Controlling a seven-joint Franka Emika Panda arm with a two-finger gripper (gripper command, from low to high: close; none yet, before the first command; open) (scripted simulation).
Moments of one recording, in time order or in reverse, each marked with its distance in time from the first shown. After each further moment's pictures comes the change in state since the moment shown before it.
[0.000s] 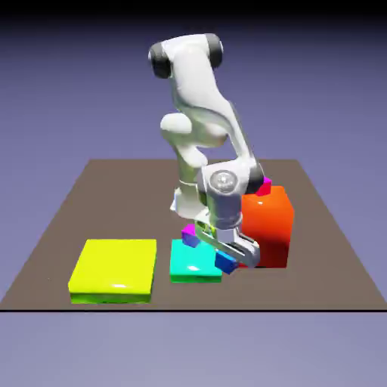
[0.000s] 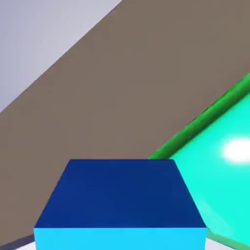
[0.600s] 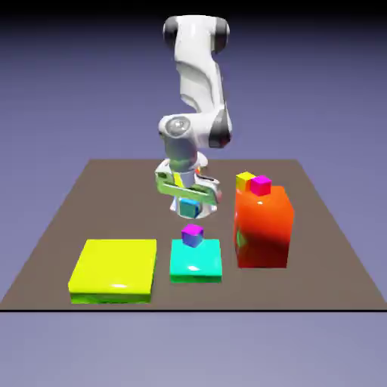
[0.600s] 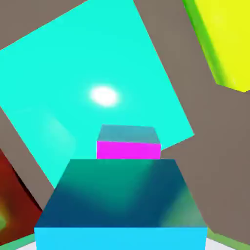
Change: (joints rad) arm 0.224 -0.526 -0.412 -0.369 0.182 -0.160 -0.533
